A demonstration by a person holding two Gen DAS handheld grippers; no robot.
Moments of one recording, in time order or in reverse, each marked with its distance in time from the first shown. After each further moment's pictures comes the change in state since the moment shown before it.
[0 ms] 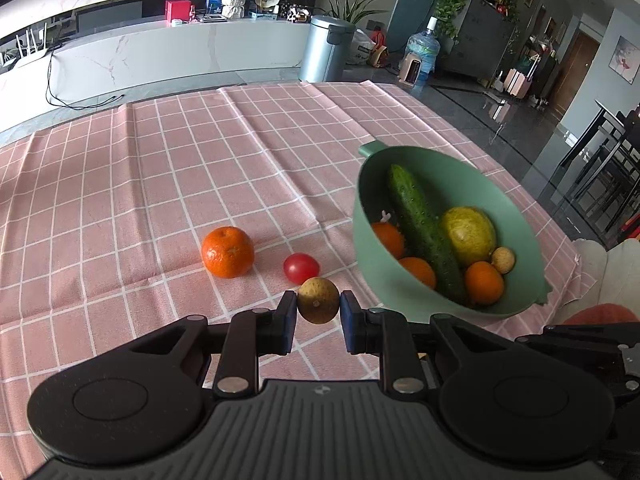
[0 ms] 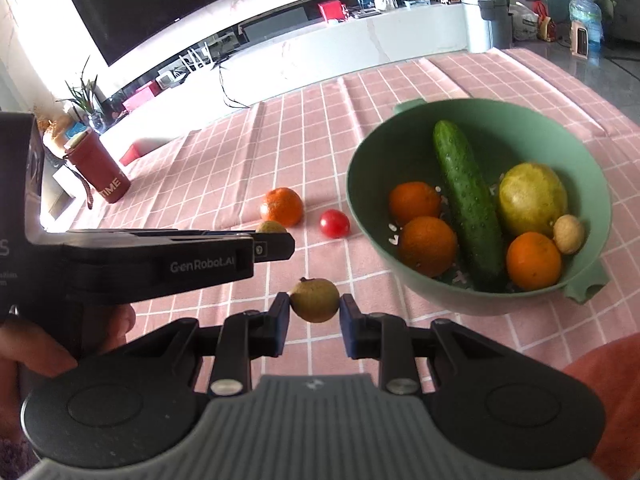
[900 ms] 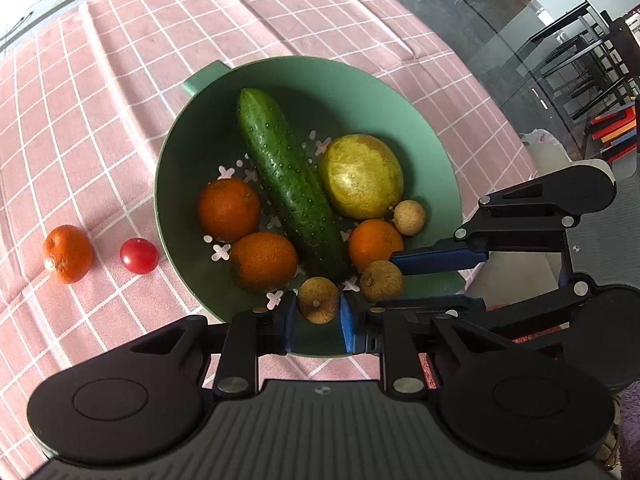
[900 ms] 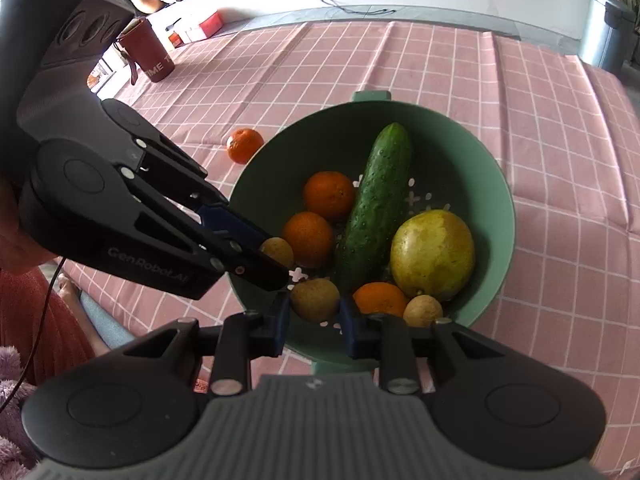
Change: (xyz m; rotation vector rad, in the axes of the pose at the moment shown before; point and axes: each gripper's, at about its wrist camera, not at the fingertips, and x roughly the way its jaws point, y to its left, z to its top) left arm 0.100 -0.081 0.062 0.060 0.524 -0.125; right arm 0.012 -0.114 0.086 -0.362 0.380 0.194
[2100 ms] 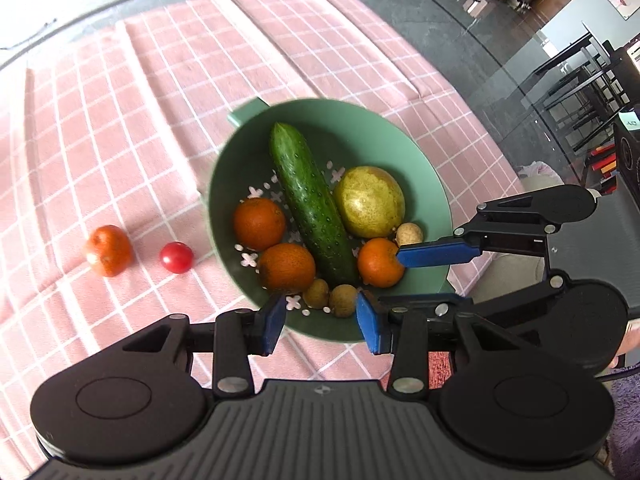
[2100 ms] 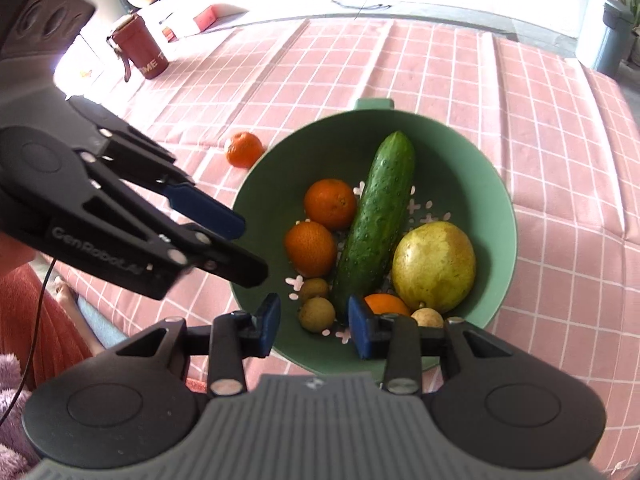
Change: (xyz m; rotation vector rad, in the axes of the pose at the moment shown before) left arm -0.053 0.007 -0.019 -0.026 -0.126 0.016; right arm -0.007 0.013 0.012 0.011 -0.008 -0.048
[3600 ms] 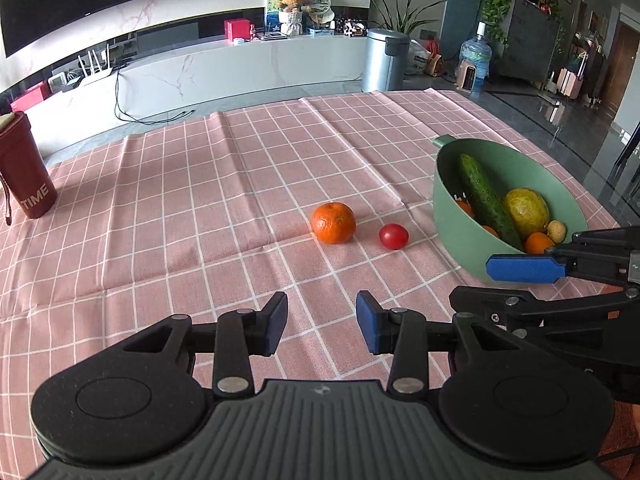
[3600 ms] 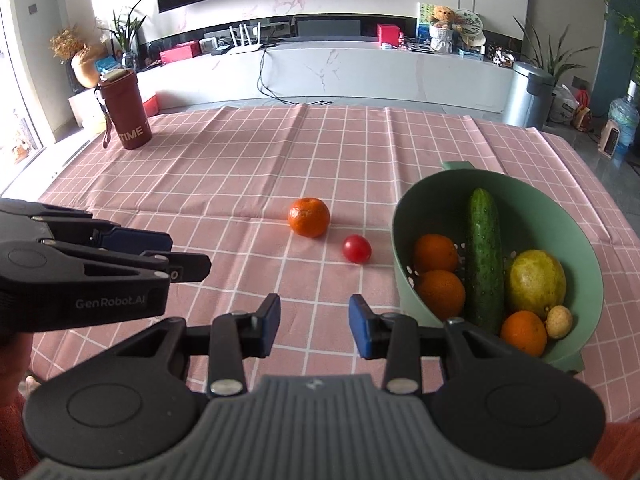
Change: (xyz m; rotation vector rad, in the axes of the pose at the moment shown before) left arm -0.049 0.084 -0.143 -0.050 -0.443 0.330; right arm 0.046 0.162 -0.026 0.043 -0.335 -0.263
